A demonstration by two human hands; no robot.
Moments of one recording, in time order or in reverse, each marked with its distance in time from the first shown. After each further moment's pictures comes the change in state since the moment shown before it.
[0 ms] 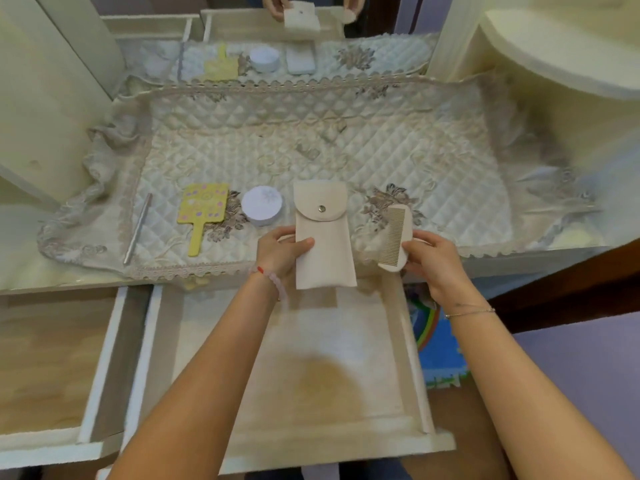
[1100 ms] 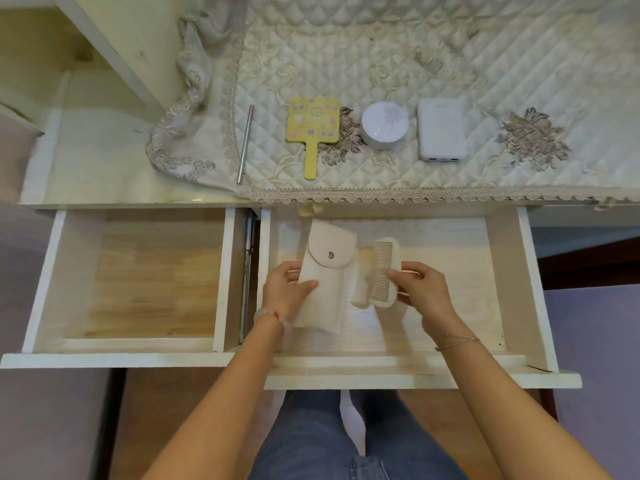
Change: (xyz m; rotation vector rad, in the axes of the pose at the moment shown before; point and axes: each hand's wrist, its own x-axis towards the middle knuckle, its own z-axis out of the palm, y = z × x) left_hand -0.025 -0.113 -0.228 0.383 0.084 -0.115; right_hand -0.101 0.152 0.163 -0.172 -0.051 0.218
